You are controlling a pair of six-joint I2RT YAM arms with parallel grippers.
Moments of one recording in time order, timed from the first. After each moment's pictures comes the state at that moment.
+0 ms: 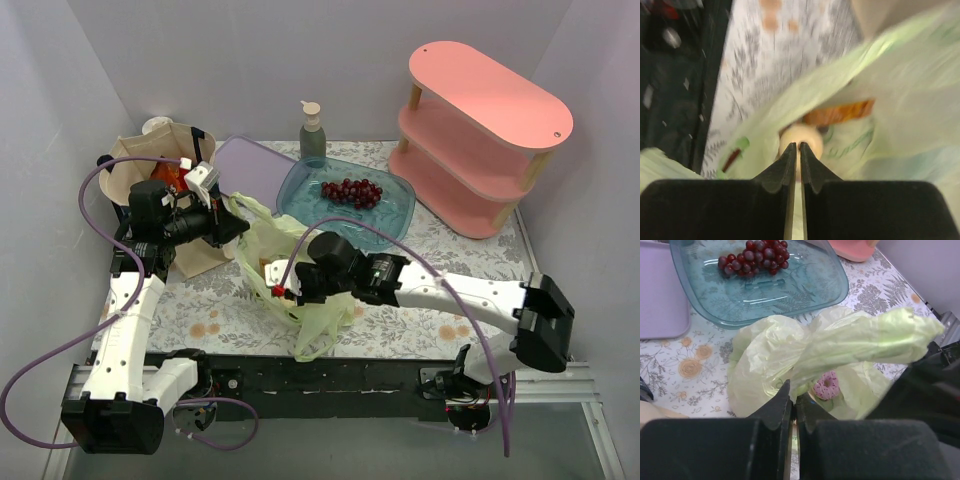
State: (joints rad) left arm -0.02 0.98 1.06 -0.55 0.82 0.02; right arm 1.16 1.42 1.19 -0.28 -0.35 -0.53
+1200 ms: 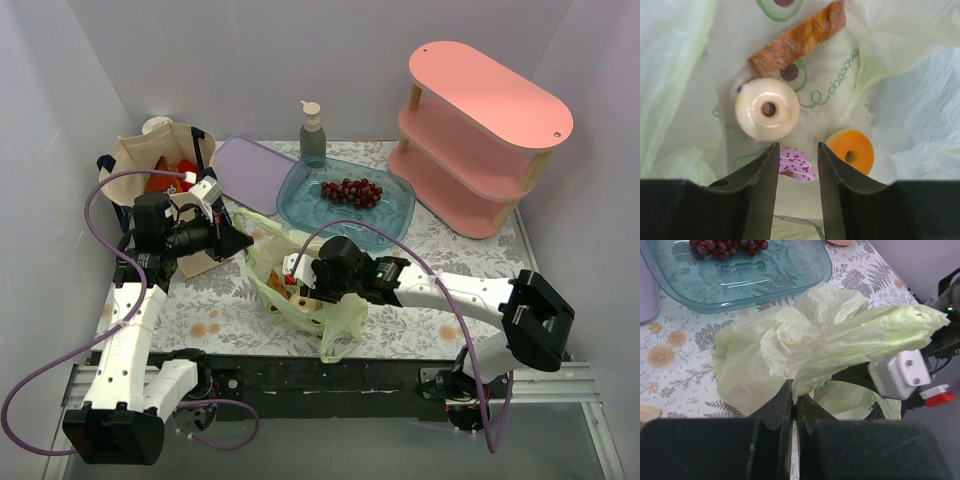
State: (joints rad) left arm -0.02 0.92 0.97 -0.58 0.89 0.02; right arm 1.09 1.44 0.96 -0.22 -0.14 -0.46
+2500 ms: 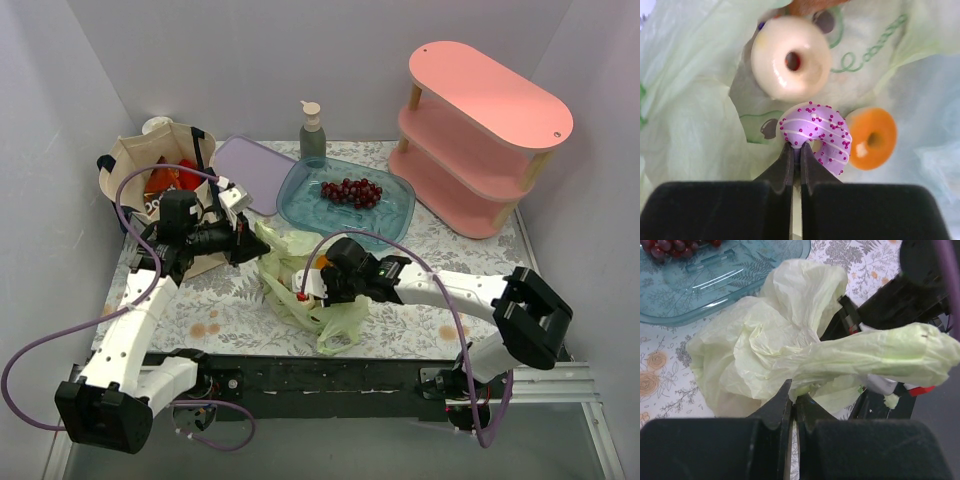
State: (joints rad) left arm -0.18 1.01 0.97 -0.56 0.89 0.18; right arm 1.03 1.51 0.89 -0.28 -0.20 -0.75
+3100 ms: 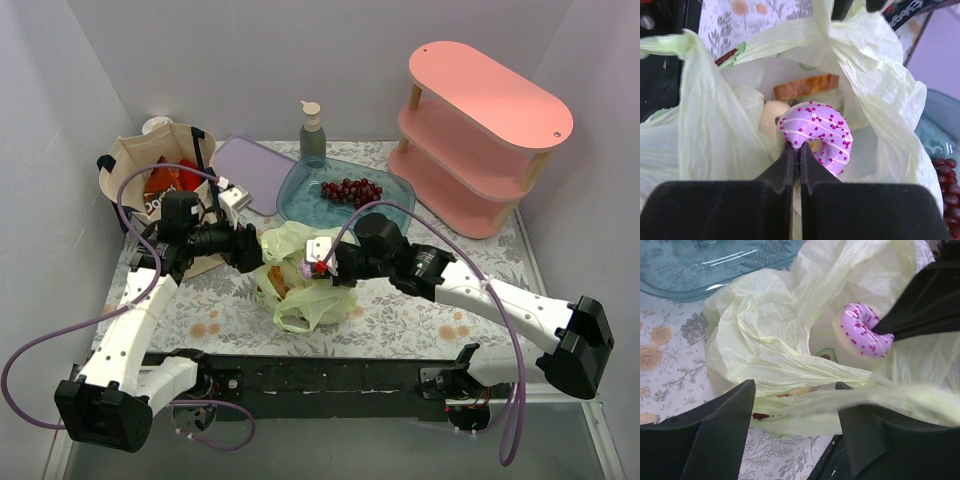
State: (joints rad) left arm -0.18 1.00 0.95 -0.62 0.81 0.18; right arm 0.99 1.25 0.99 -0.28 -0.40 -0.57
